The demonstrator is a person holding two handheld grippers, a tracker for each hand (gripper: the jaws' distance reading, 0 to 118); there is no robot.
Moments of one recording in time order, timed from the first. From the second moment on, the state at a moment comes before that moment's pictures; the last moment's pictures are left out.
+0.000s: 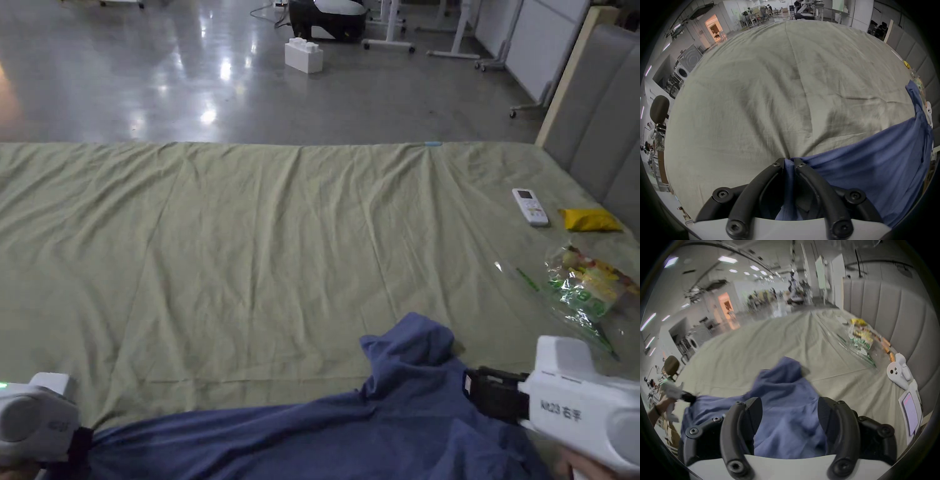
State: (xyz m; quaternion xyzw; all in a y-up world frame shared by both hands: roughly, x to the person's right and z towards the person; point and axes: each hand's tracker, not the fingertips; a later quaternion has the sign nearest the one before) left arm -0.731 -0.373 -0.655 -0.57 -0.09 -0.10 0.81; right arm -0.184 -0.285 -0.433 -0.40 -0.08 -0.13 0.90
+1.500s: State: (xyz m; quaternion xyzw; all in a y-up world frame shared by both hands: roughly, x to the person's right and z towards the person) left arm -0.841 -0.296 -0.404 -0.39 -0.11 -0.01 0.92; right arm -0.217 -0.317 -0.227 -0.39 -0.16 -0.10 0.90
